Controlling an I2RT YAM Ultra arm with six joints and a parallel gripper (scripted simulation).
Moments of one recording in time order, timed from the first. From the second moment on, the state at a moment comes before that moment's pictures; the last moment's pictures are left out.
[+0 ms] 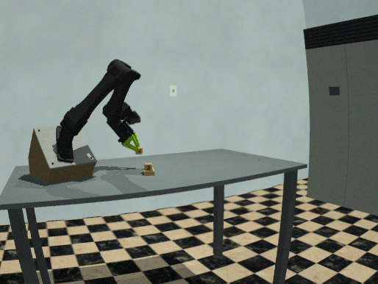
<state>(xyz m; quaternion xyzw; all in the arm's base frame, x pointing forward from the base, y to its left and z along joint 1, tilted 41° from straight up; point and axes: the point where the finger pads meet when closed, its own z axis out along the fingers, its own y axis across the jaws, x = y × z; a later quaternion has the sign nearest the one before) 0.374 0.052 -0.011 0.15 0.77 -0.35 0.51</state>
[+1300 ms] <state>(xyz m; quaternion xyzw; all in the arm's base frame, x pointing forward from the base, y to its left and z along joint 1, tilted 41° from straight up) 0.376 0.048 -0.003 0.22 0.84 -0.32 0.37</state>
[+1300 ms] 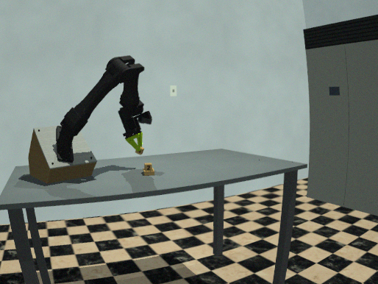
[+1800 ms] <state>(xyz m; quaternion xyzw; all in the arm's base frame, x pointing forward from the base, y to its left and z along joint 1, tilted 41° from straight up) 0.375 0.041 -0.005 0.26 0.87 -0.30 0.28</state>
